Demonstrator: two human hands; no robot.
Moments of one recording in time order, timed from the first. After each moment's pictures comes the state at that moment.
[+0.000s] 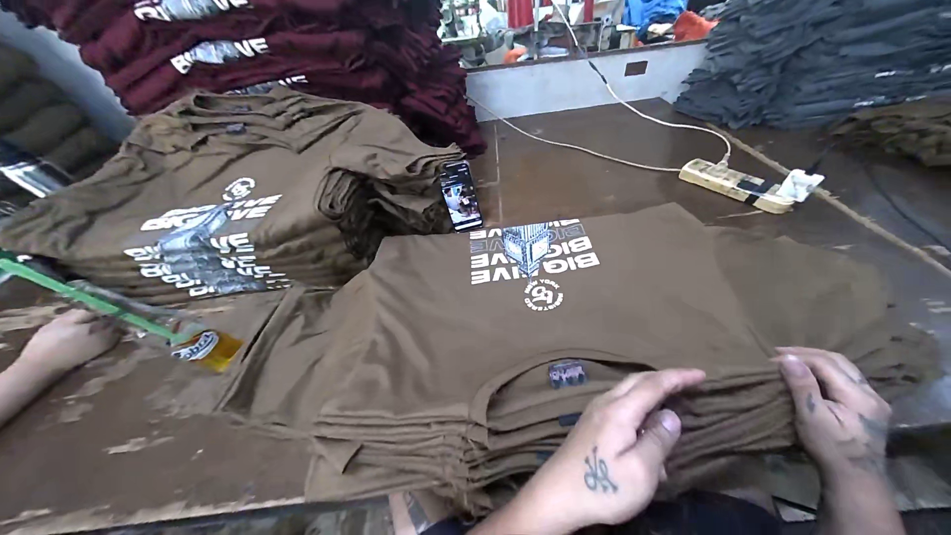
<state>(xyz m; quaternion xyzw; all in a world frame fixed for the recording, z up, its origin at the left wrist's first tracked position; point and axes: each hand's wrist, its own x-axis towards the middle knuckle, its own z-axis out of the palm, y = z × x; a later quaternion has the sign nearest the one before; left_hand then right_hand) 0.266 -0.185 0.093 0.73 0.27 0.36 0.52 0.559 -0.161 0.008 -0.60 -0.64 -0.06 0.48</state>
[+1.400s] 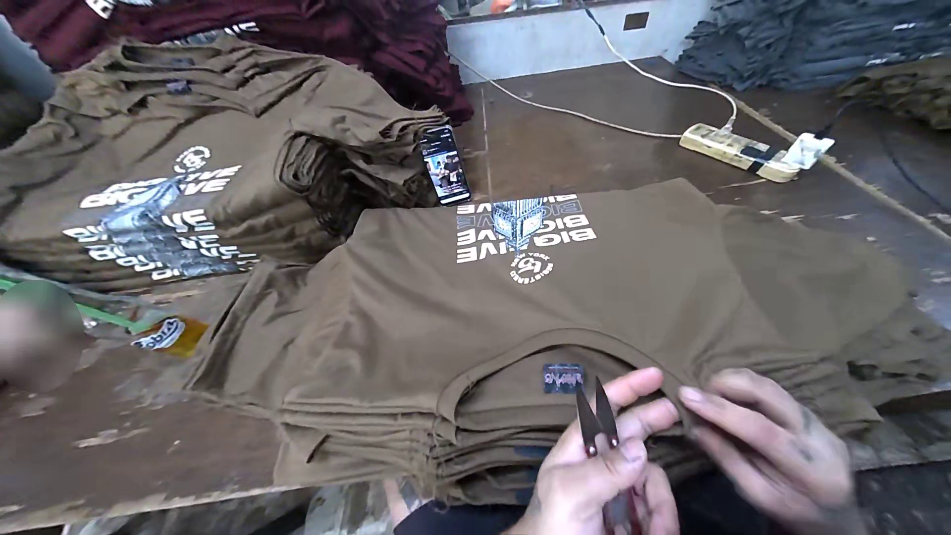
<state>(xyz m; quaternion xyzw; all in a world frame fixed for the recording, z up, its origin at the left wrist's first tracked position) 0.254 -0.228 0.074 0.33 0.08 0.47 0.81 0.473 -0.197 0.050 -0.32 -0.79 0.04 0.51</state>
